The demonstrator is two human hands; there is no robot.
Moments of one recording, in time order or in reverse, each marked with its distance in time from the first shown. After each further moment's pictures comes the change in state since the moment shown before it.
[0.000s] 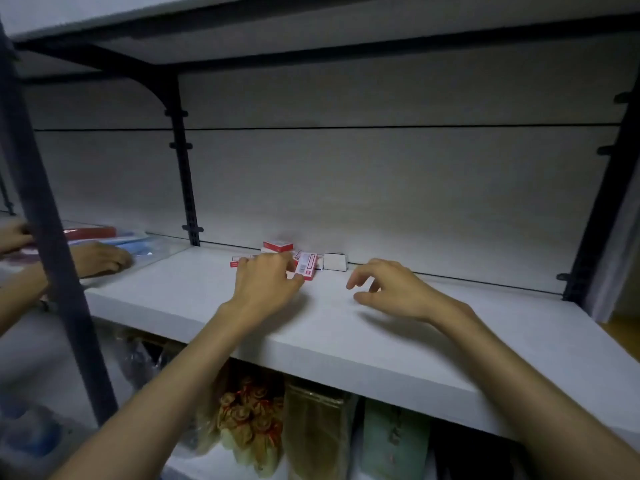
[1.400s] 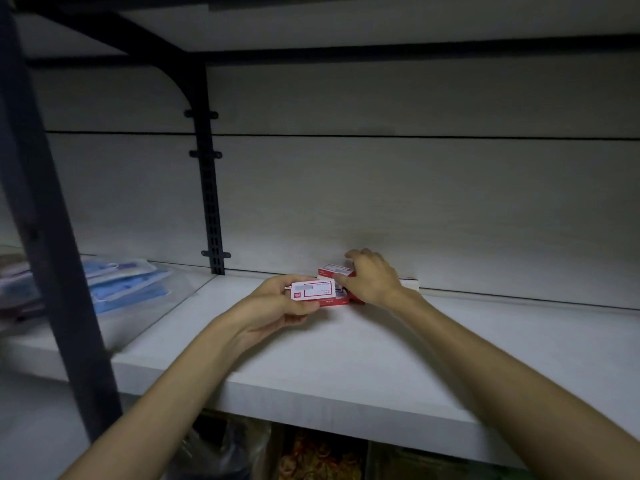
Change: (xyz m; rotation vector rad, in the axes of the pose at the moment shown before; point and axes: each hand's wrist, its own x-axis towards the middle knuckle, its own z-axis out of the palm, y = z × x) left_hand 0.069 -0.175 0.005 -1.480 -0.683 -0.206; right_hand 0.224 -0.077 0.093 -0.193 0.236 0.340
